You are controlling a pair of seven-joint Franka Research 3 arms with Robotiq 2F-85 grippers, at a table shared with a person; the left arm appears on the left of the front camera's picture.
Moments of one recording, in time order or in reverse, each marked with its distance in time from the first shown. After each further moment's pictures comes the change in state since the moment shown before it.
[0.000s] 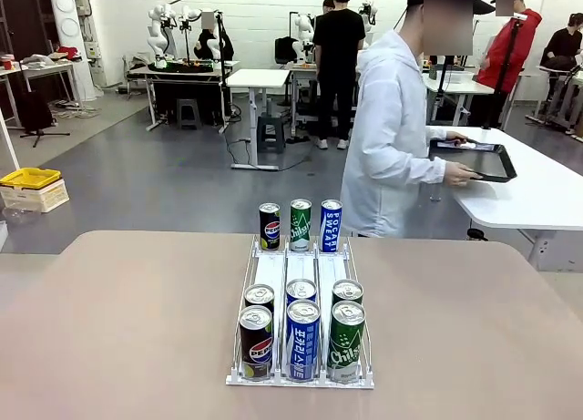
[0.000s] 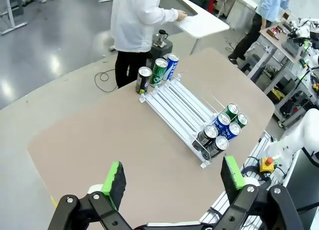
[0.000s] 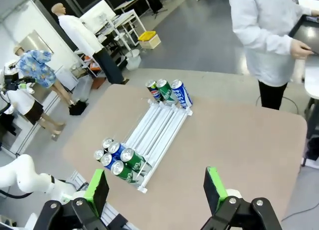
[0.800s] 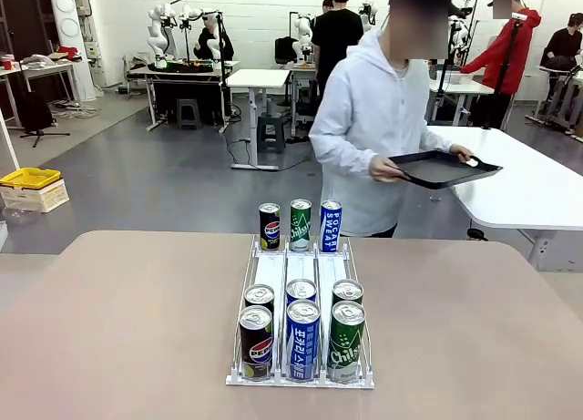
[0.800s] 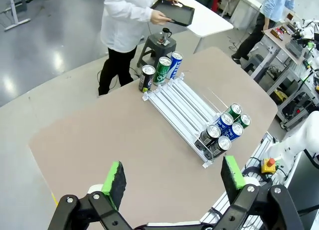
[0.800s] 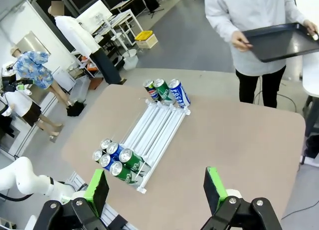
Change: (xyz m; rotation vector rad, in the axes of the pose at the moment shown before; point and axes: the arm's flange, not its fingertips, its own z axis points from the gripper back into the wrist) left arm 0.000 0.001 0.000 0.020 0.001 0.013; right arm 0.001 0.001 0.000 -0.011 -0.004 -0.010
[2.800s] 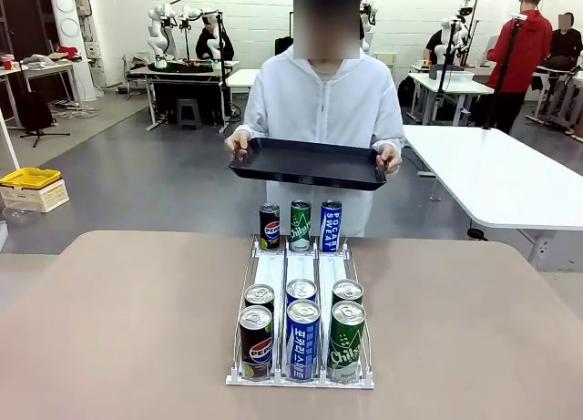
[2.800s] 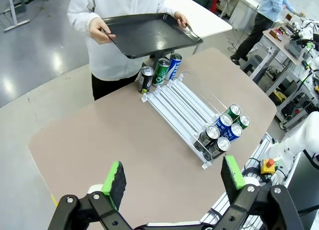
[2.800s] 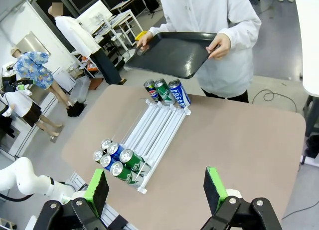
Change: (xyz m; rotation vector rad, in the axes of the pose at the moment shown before) left arm 0.000 0.000 0.000 -0.006 -0.006 -0.001; right arm 0.000 0.001 0.000 0.001 -0.001 -0.002
